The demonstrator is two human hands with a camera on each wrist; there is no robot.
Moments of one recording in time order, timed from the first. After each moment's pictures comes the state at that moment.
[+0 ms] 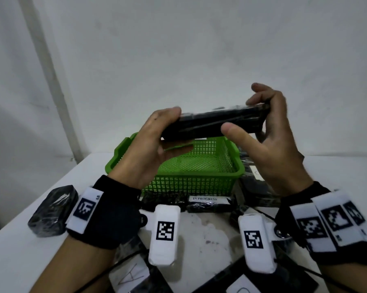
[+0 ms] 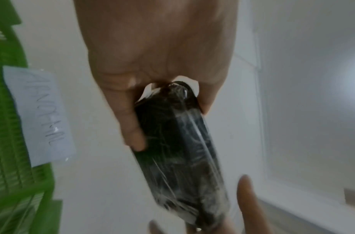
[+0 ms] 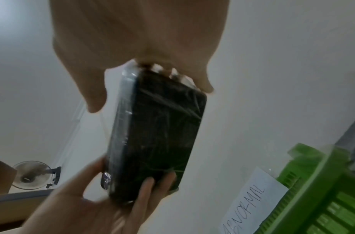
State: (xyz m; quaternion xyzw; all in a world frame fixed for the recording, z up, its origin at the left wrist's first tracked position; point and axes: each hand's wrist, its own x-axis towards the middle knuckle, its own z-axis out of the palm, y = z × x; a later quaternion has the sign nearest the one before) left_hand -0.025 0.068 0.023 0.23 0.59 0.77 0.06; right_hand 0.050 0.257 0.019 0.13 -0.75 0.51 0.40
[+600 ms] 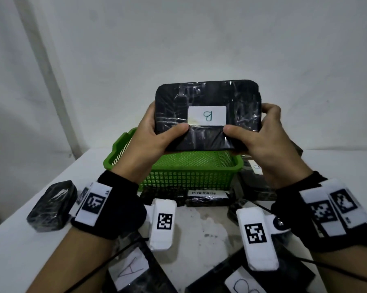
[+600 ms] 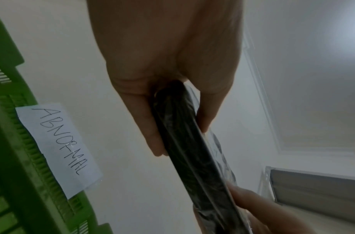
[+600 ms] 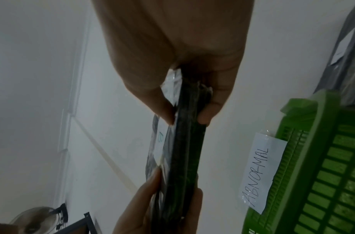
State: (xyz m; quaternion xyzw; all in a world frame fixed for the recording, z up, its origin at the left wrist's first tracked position) left_hand -0.041 0.070 0.006 0.28 0.64 0.72 -0.03; right_hand 0.038 0.263 0.015 -0.02 -0.72 0.62 0.29
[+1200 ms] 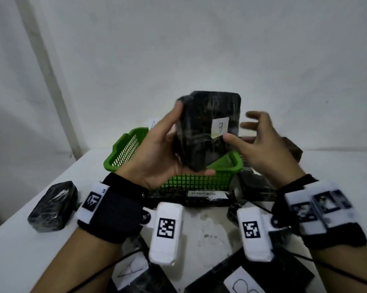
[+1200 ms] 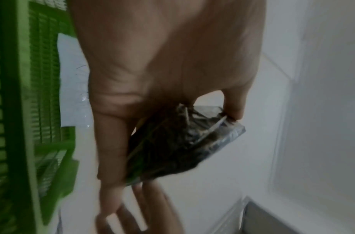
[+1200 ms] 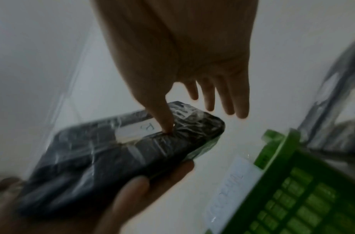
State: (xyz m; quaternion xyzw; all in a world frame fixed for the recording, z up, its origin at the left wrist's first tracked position) left_hand -0.014 0.074 0.014 0.32 0.52 0.74 0.29; right_hand 0.036 0.274 0.004 -0.06 -0.84 0.47 0.28
